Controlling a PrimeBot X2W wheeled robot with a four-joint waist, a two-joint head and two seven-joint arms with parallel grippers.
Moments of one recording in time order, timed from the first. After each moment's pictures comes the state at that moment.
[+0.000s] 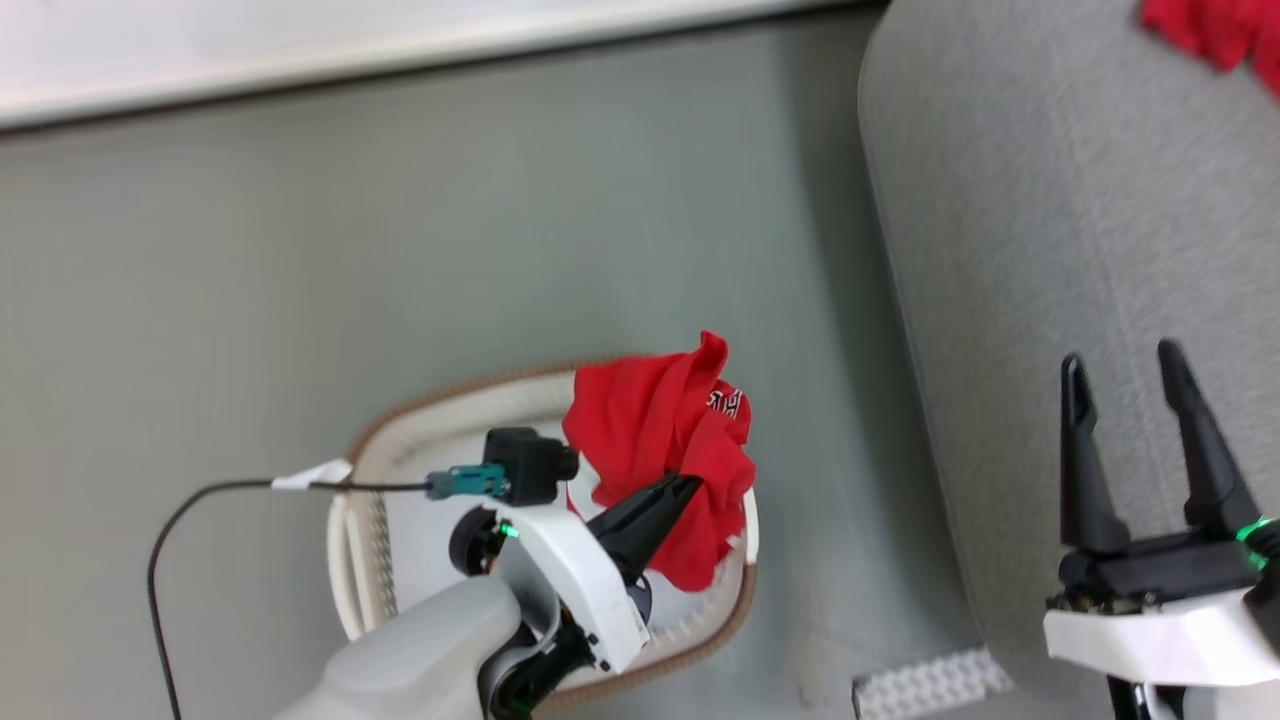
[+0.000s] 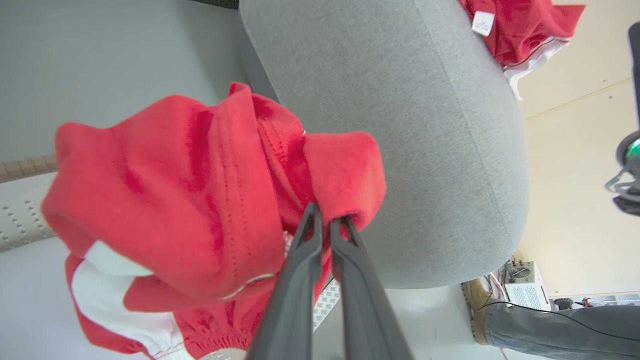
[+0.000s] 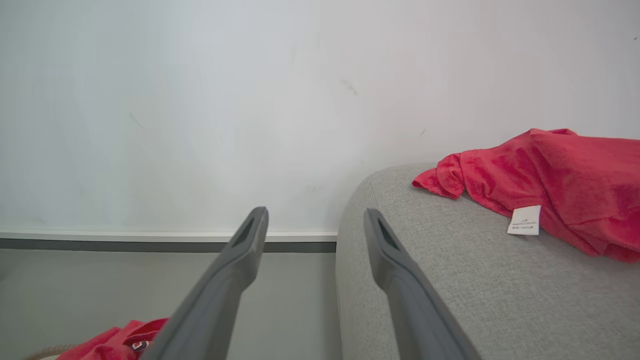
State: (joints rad) left arm -0.78 0.28 -1.20 0.54 -1.17 -0.13 -0.25; right arm -0.18 -0.05 0.02 -0.08 0.18 0.13 -0.26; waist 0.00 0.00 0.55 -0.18
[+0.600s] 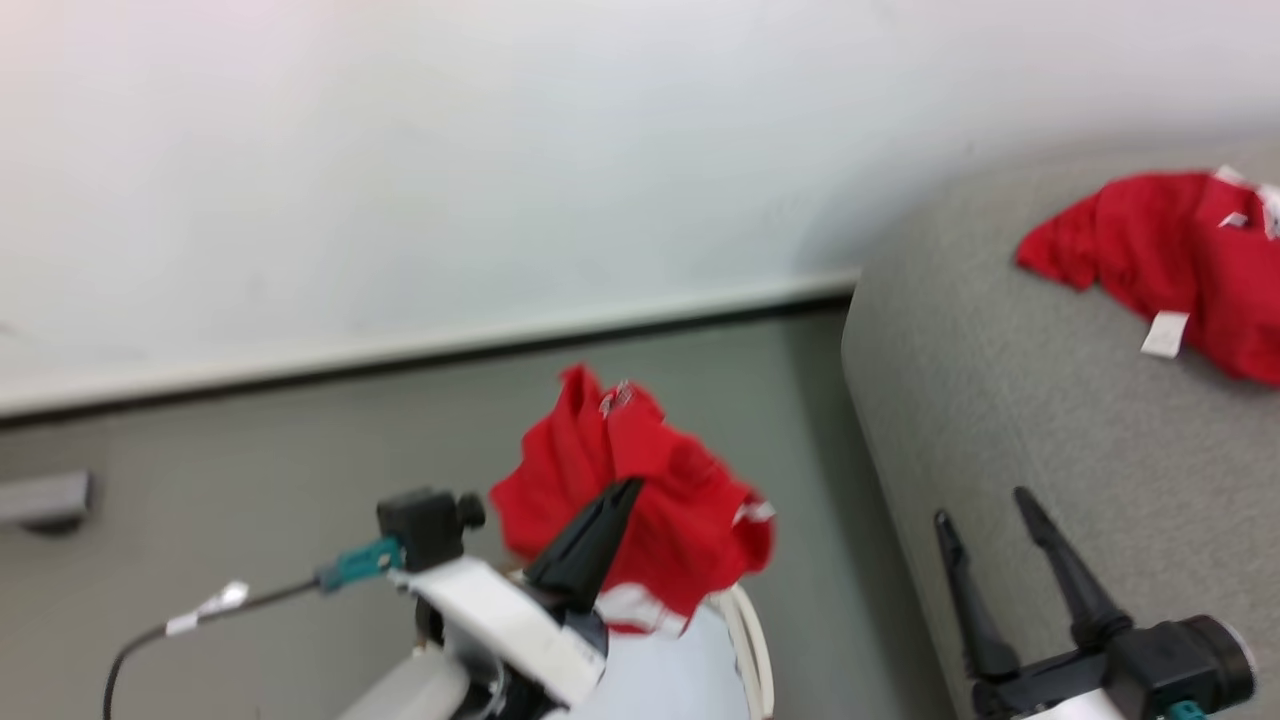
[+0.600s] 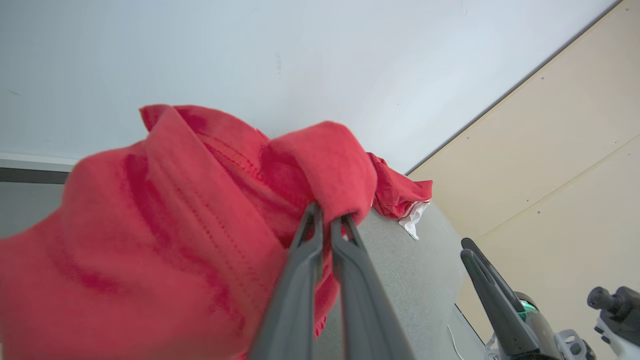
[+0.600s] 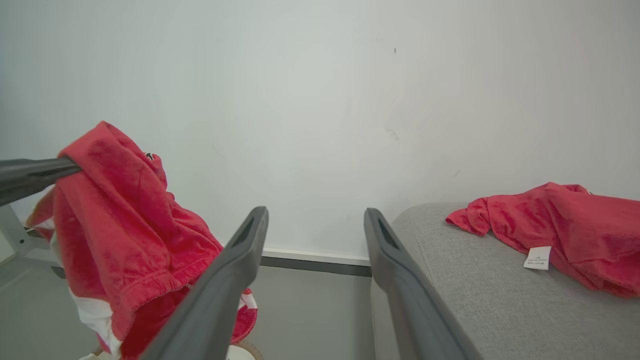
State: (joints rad) left arm -0.48 0.29 -0.81 0.28 -1.12 -0.12 -0.26; right arm -0.07 -0.07 0.16 0.10 0.15 0.13 -0.26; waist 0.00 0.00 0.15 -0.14
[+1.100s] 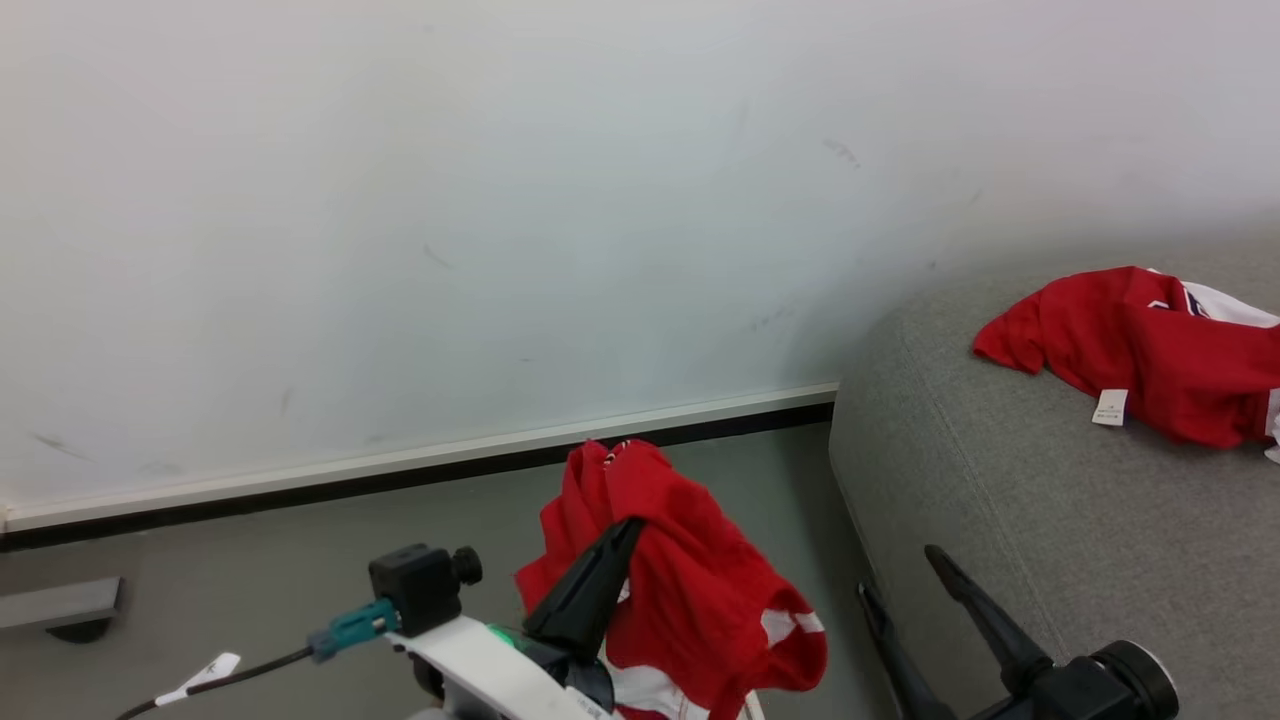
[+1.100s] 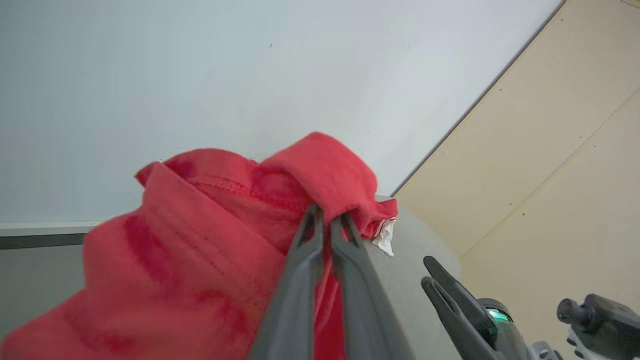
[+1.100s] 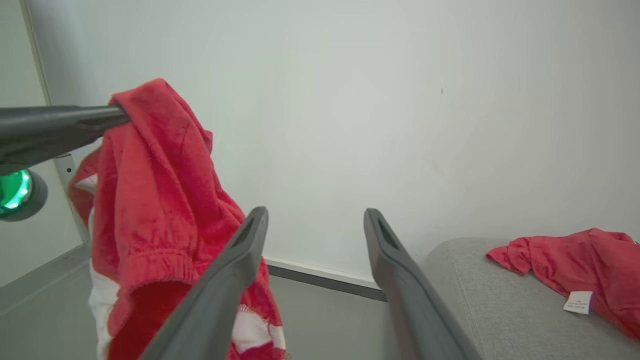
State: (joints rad) left arm -0.32 0.28 -0.73 0.14 -1.02 -0.07 -0.26; right arm -0.07 -0.15 0.35 0.15 0.21 0.13 -0.26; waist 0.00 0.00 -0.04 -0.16
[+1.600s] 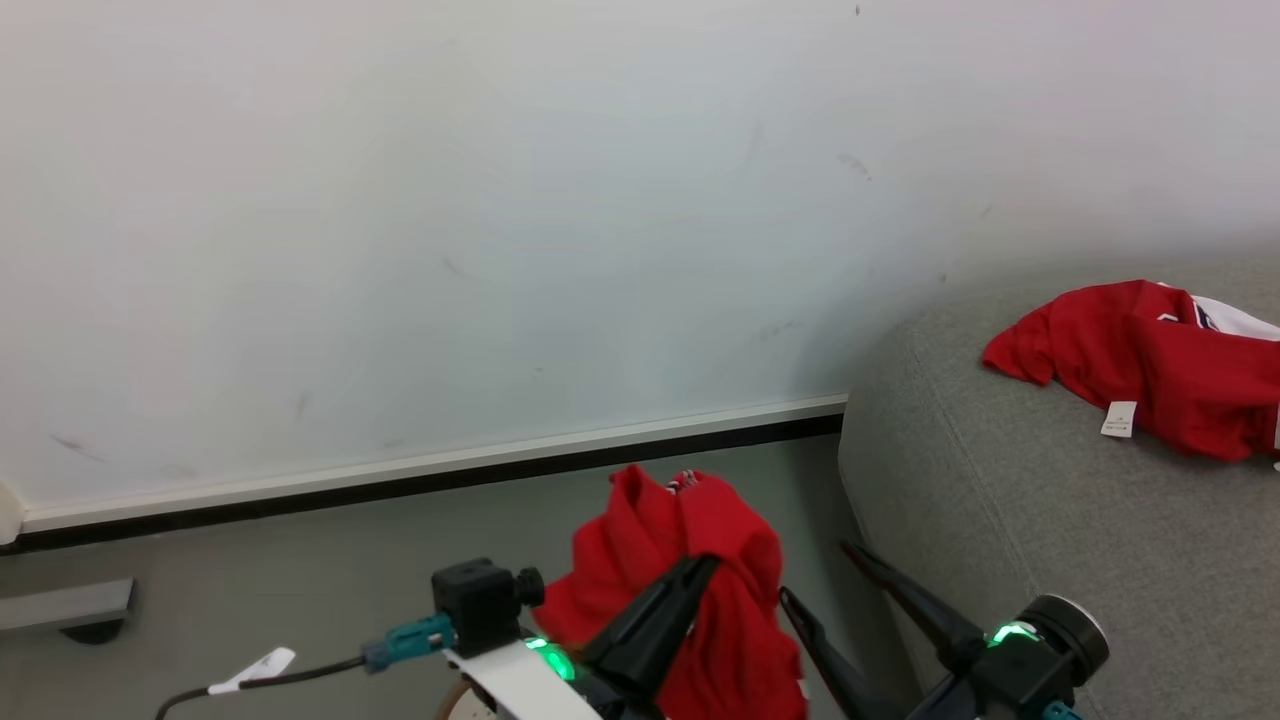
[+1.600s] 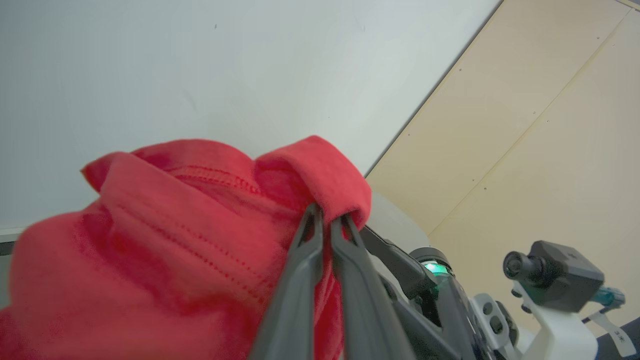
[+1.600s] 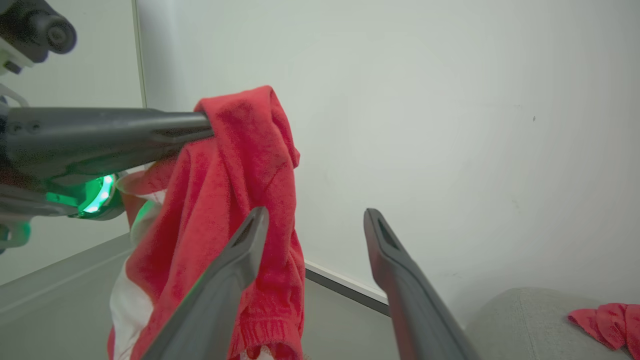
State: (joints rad) left arm -0.31 0.27 -0.79 0.05 -0.99 -0.08 -0.22; right arm -0.19 -0.26 0.60 0.14 0.33 0.13 -0.25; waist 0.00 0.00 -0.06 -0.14
